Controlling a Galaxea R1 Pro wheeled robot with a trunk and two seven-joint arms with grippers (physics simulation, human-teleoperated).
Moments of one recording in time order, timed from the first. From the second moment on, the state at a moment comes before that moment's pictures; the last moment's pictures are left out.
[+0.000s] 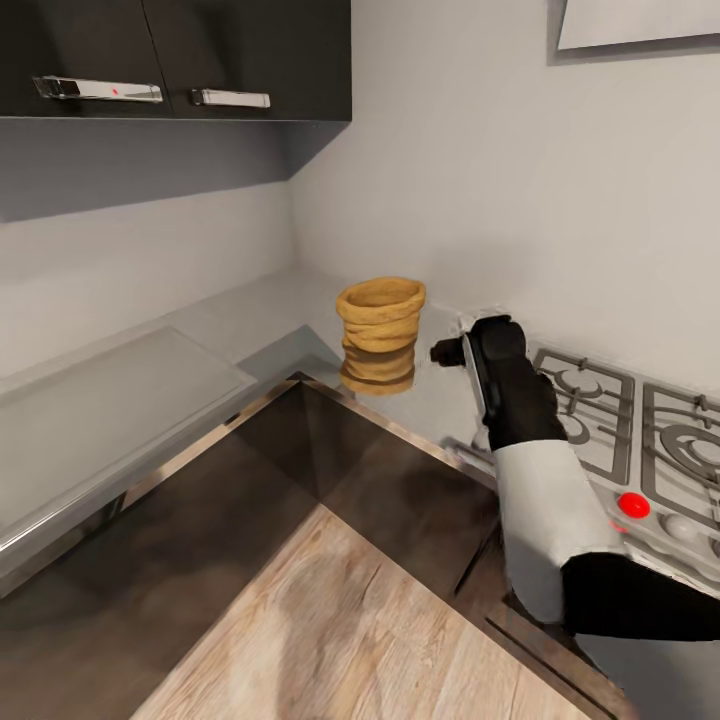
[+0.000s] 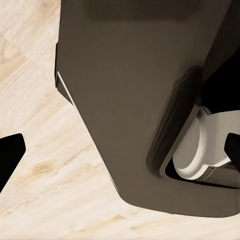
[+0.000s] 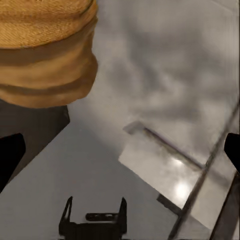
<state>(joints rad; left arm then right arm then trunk) 0.00 -0.04 0.02 -0.06 0.21 -0.04 0.00 -1.17 0.17 -0.05 -1.08 0.32 1.04 0.01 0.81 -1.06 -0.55</state>
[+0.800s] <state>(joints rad) 0.00 -0.04 0.02 -0.06 0.21 -0.04 0.00 -1.24 0.17 -0.08 -1.15 0.32 1.04 -0.04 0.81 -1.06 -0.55</state>
